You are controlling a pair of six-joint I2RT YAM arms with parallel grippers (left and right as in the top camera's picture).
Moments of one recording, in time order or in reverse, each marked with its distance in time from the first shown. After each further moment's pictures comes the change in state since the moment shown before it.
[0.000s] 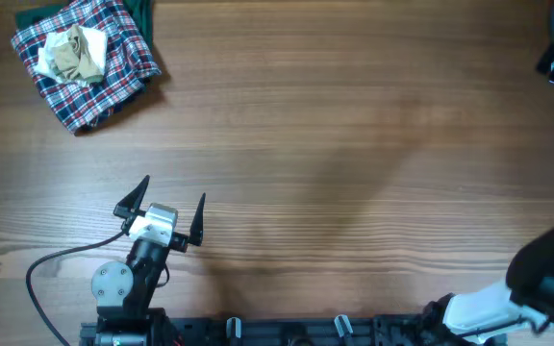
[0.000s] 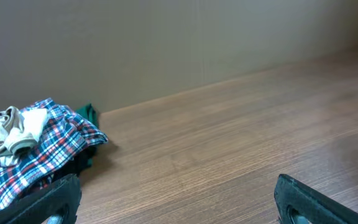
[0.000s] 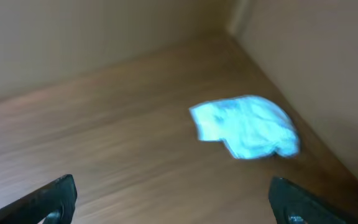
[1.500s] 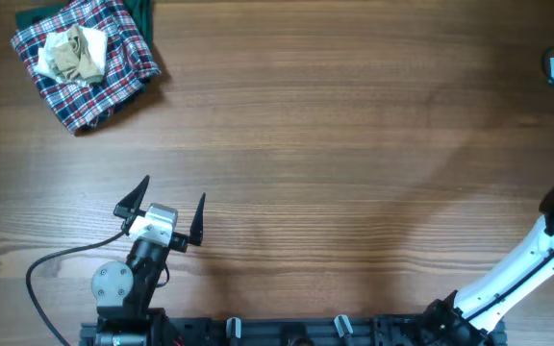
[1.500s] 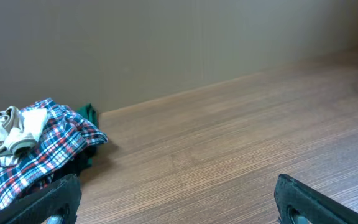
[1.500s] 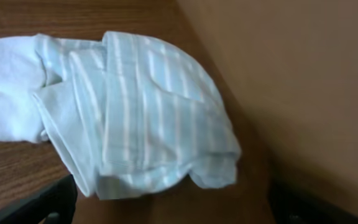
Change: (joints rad) left arm 0.000 0.000 0.000 0.000 0.000 0.000; right arm -0.166 0.558 0.106 0.488 0.119 -0.369
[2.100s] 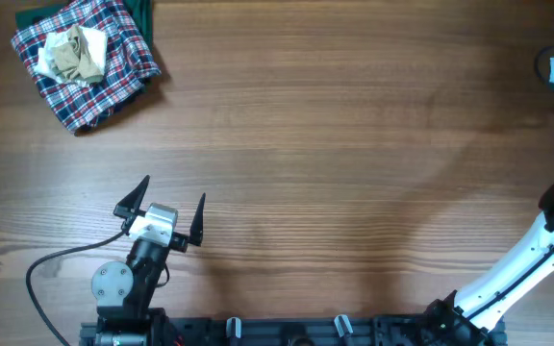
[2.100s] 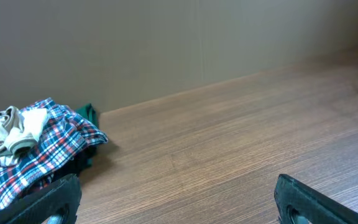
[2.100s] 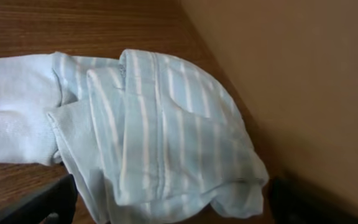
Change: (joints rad) left arm 0.000 0.000 0.000 0.000 0.000 0.000; right arm 0.000 0.041 0.009 0.085 -0.055 0.000
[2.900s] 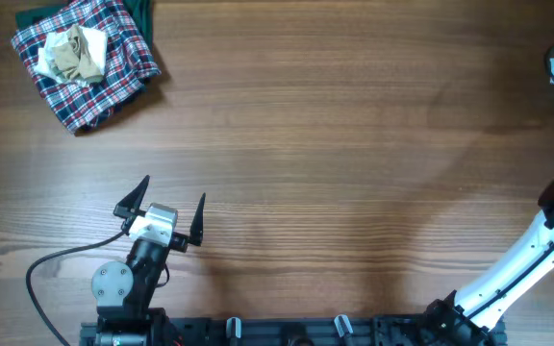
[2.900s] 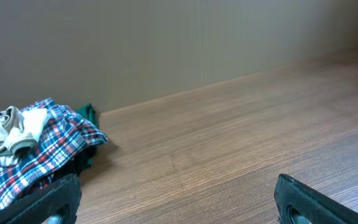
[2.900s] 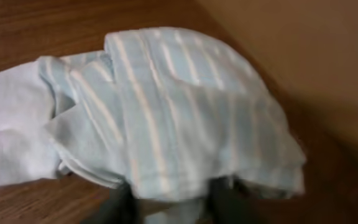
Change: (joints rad) left arm 0.000 0.000 0.000 0.000 0.000 0.000; right arm 0.000 0.038 0.042 -0.069 -0.008 0.245
